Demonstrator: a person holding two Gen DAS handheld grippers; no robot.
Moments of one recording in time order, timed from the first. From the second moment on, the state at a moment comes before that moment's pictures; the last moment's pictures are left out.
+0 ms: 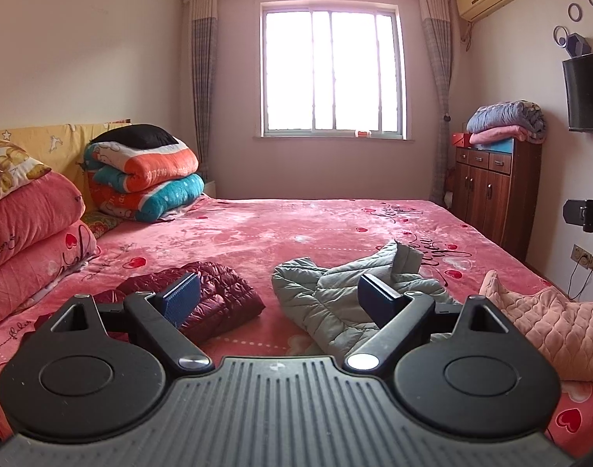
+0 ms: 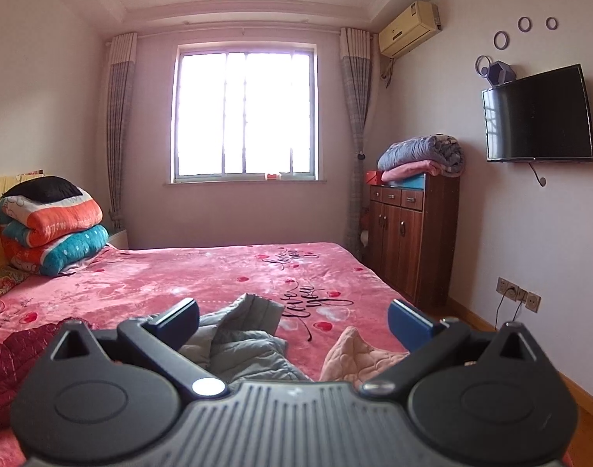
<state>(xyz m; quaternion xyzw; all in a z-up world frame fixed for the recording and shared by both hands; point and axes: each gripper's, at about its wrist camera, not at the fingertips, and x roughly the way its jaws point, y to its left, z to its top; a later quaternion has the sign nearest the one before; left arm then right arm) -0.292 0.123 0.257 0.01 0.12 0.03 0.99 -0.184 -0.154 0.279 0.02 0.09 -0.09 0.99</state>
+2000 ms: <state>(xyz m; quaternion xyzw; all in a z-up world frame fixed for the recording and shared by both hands) -0.122 -0.027 0.160 0.05 0.21 -0.06 0.98 -0.090 -0.193 0.100 0.03 0.18 -0.06 0.98</state>
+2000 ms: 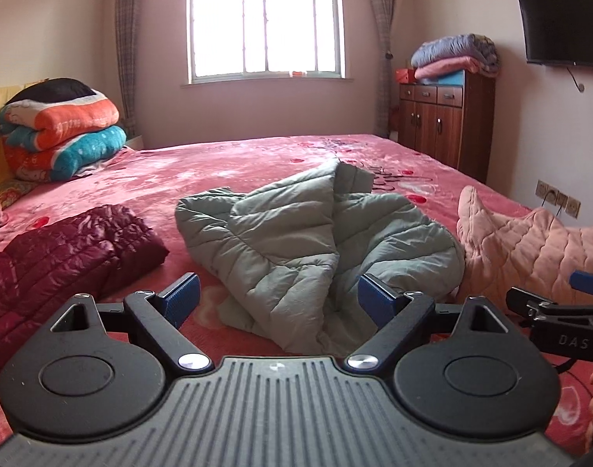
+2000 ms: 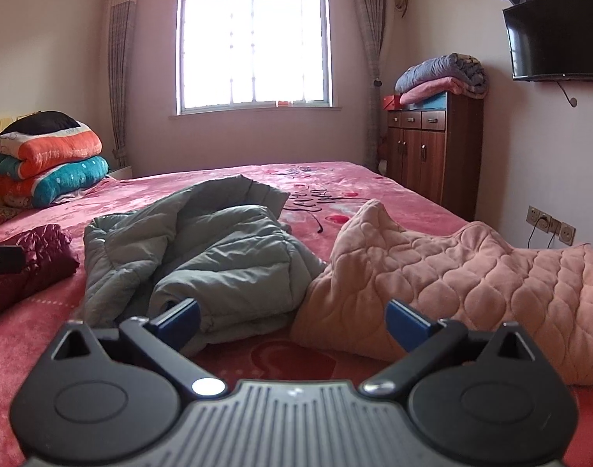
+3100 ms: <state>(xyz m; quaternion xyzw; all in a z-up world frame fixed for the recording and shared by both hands) -0.008 -0.023 0.090 0.02 0.29 0.01 0.96 -0.039 -0.216 0.069 0.06 0.24 -0.02 0.97</state>
